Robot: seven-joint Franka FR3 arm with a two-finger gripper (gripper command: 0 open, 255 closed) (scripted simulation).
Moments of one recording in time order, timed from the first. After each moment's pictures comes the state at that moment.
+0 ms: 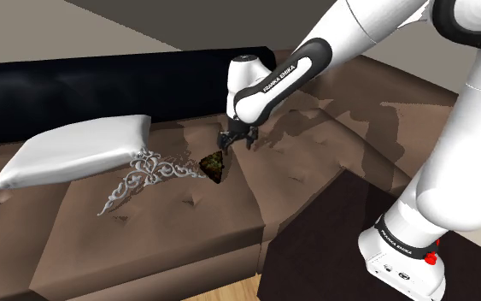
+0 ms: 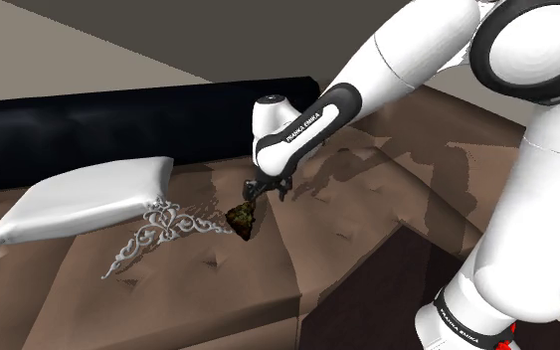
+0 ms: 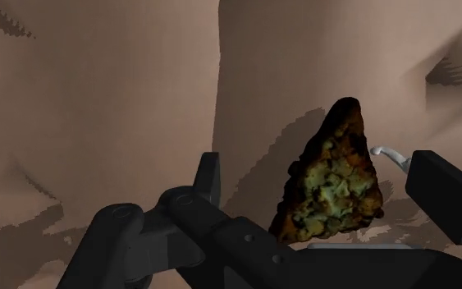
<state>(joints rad) 0.06 0.18 0.18 -2.25 -0.04 2.49 0.57</state>
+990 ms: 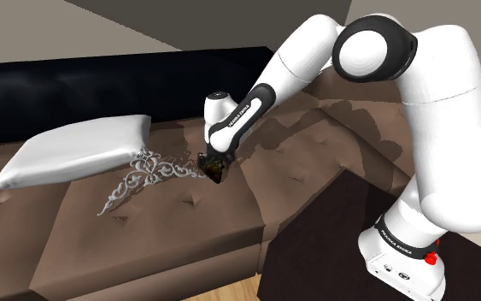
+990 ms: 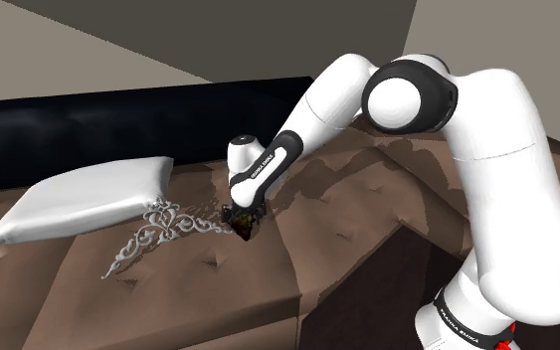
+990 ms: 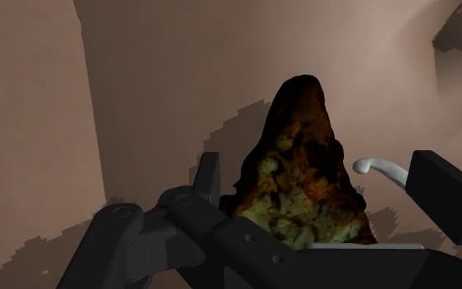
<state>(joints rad) 0.14 0.63 0.15 -1.93 -0.07 2.60 0.69</state>
